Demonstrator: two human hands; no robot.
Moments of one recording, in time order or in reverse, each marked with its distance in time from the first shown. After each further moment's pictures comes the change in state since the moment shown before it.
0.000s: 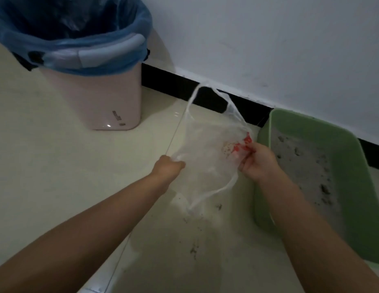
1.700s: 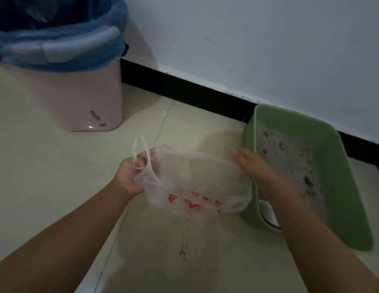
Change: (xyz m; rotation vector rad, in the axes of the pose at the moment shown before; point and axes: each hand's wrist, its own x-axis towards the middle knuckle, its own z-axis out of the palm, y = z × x) left_hand 0.044 -0.046 -0.026 -1.088 -0.743 0.470; right_hand -0.002 -0.002 -0.040 -1.152 0.019 -0.312
